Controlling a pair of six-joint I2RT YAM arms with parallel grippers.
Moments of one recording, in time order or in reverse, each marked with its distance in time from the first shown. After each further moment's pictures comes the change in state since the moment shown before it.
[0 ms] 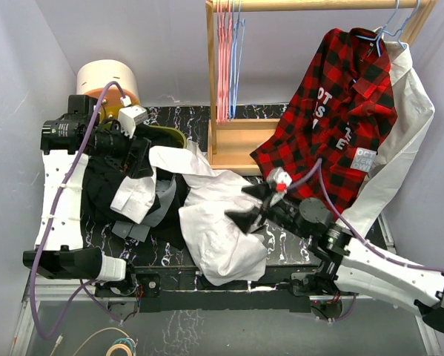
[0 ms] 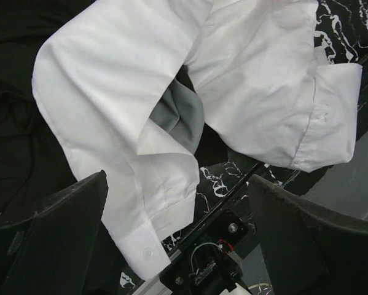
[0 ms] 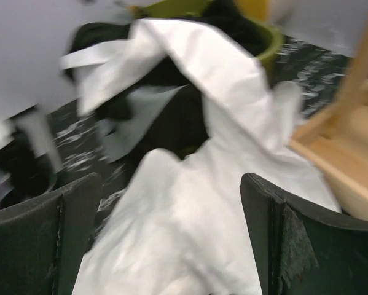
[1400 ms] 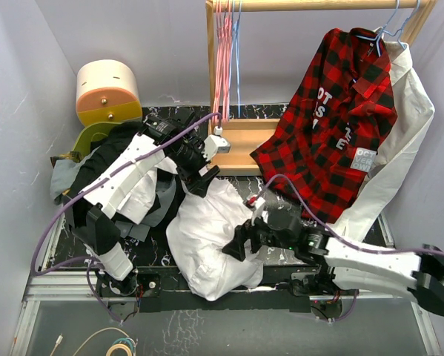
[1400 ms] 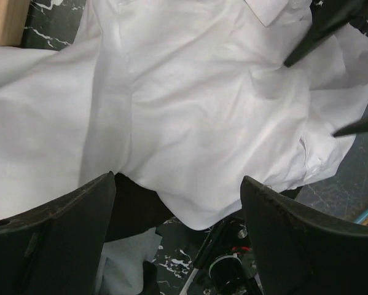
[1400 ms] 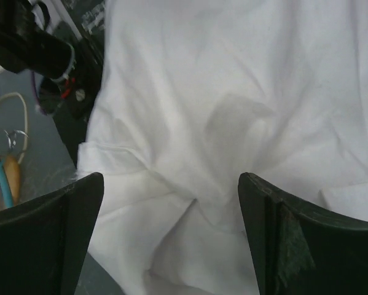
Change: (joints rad) left arm -0.603 0.277 -0.071 0.162 -0.160 -0.068; right arm 0.060 0.286 -0.121 -0.076 -0.061 0.337
